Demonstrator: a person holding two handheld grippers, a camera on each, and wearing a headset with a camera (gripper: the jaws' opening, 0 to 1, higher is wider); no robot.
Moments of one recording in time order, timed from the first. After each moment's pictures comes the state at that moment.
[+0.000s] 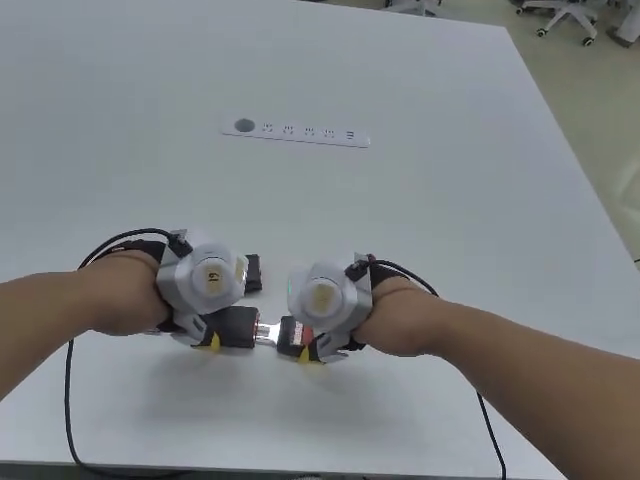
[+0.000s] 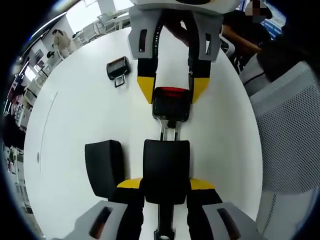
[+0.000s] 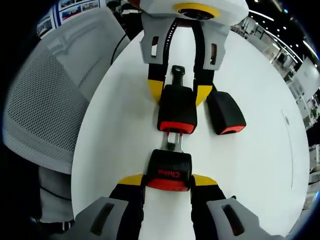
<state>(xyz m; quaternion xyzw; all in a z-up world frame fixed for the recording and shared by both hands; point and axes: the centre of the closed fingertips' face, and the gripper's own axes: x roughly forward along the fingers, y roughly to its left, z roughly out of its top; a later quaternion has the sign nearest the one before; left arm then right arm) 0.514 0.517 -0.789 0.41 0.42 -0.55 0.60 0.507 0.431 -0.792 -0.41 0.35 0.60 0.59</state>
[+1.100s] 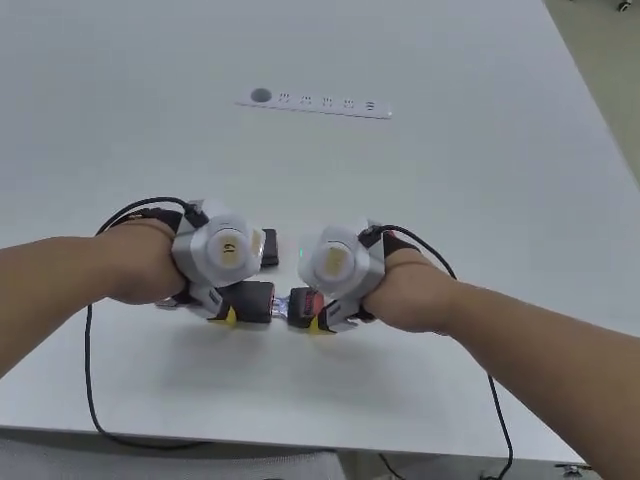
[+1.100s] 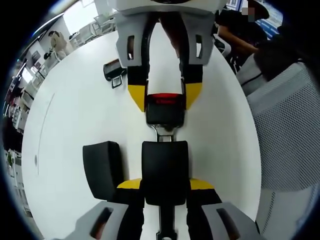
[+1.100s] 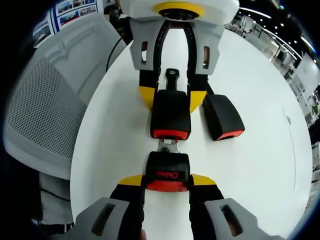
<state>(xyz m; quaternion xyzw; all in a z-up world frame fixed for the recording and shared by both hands) 0.513 0.518 -0.795 0.41 0.42 -0.56 0.58 0.515 0.440 -0.793 -0.40 0.36 0.61 0.59</state>
